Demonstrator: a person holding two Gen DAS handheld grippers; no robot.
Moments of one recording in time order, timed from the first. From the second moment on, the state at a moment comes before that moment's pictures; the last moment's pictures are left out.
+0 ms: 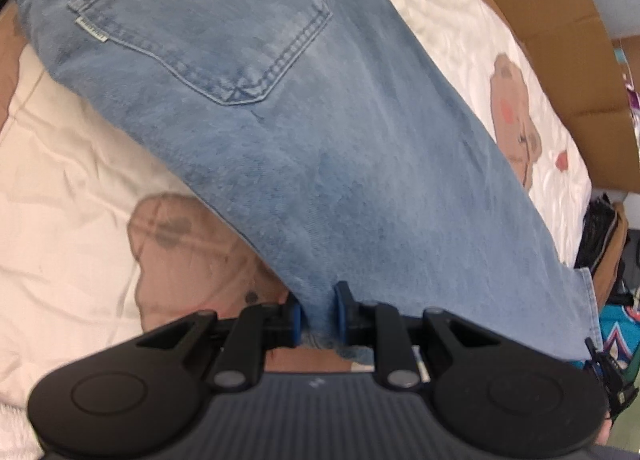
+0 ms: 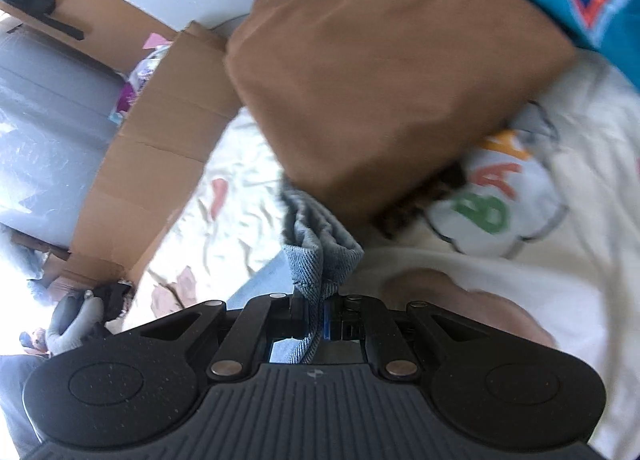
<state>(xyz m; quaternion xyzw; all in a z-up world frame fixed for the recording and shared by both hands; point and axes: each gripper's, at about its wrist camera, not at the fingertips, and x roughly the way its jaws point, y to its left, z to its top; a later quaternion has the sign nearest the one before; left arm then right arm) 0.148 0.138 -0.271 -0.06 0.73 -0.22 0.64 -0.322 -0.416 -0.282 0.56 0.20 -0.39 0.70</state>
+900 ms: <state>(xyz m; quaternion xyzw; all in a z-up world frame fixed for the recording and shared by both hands) 0.178 0.096 -0.308 0.02 0.76 -0.23 0.60 -0.433 -0.346 -0.335 0.61 0.23 -0.46 0.61</state>
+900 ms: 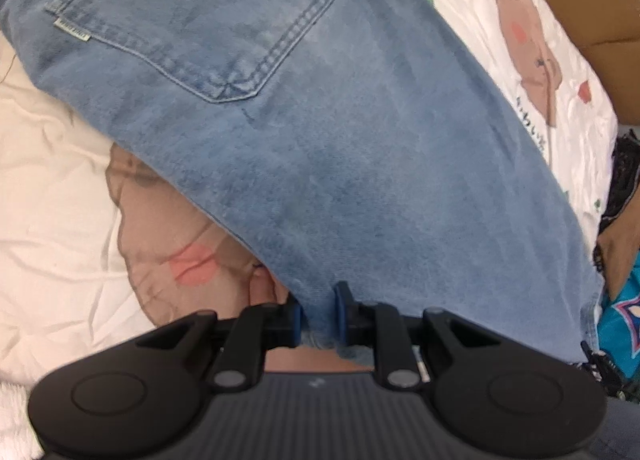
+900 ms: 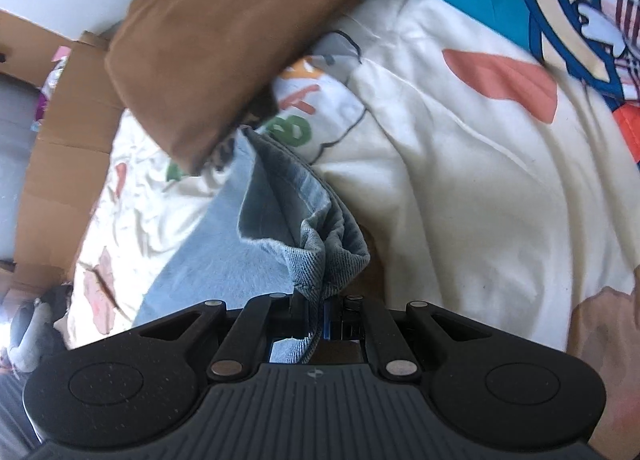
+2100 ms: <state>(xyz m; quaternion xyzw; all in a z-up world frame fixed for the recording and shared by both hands) 0.264 -0.052 -0.239 -0.07 0.67 -0.31 0.67 -0.437 -0.329 -0.359 0.66 0.22 -0.54 0.46</state>
